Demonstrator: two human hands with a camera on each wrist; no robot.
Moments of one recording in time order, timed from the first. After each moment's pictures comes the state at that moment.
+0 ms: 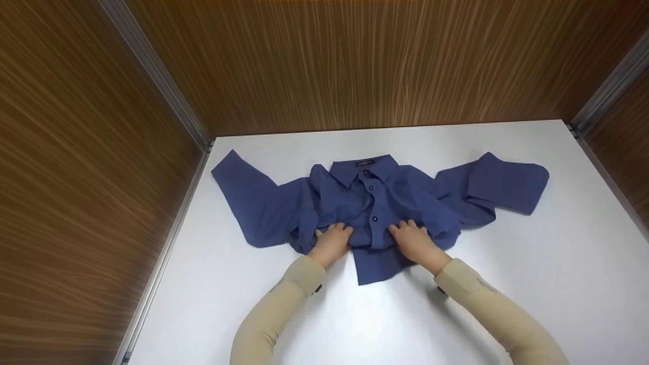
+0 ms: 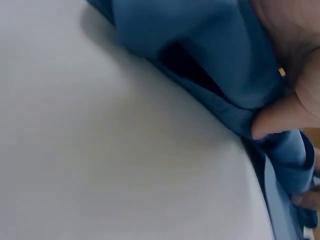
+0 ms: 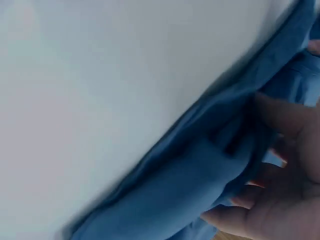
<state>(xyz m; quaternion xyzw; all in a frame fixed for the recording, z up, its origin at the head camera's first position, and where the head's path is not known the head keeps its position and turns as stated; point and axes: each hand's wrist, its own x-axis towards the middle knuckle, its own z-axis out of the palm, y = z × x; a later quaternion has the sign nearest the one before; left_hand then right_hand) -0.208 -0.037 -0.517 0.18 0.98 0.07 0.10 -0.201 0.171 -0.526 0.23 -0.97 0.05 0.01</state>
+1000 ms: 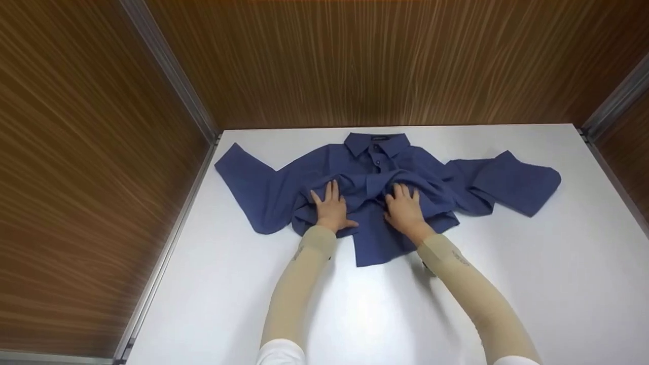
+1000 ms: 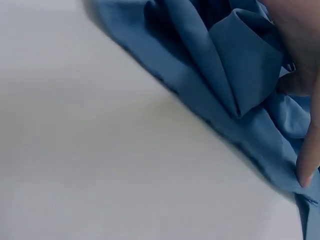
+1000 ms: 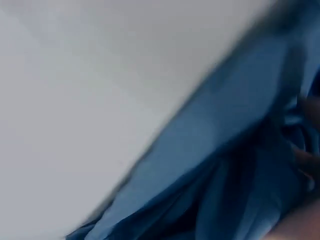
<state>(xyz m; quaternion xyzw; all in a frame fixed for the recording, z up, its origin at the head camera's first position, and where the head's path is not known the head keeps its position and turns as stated) -0.277 -0.032 -0.520 0.09 0.98 -0.10 0.11 -0.266 0.158 -0.527 0.20 -0.97 0.06 0.09</state>
